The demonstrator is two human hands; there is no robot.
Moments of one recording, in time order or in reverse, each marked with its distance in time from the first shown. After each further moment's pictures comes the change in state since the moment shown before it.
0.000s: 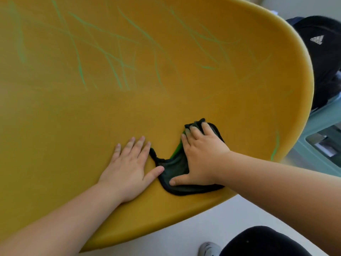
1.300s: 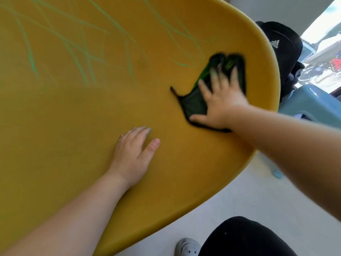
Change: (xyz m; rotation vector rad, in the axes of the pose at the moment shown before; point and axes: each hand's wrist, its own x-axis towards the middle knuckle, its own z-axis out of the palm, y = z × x) left_hand 0.056 0.053 0.005 -0.704 0.355 0.132; right_hand 0.016 0.138 0.002 -0.123 0.102 0.502
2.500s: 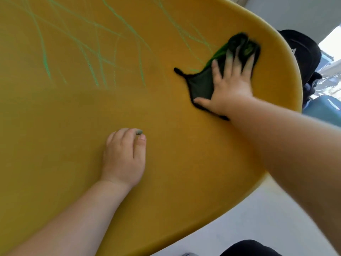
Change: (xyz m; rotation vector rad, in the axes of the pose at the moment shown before) left_hand 0.005 -0.013 -0.010 0.052 0.328 -0.117; right_hand 0.050 -0.007 -0.017 0.010 0.116 0.222
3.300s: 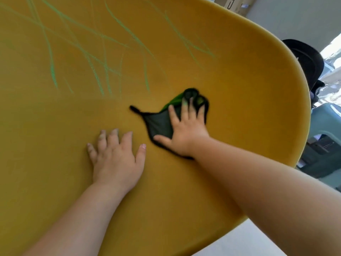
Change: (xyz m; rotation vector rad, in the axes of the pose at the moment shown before) left_hand 0.016 -0.007 -0.016 0.507 -0.190 -0.185; right_hand -0.039 -0.109 0.012 0.360 -0.107 -0.299
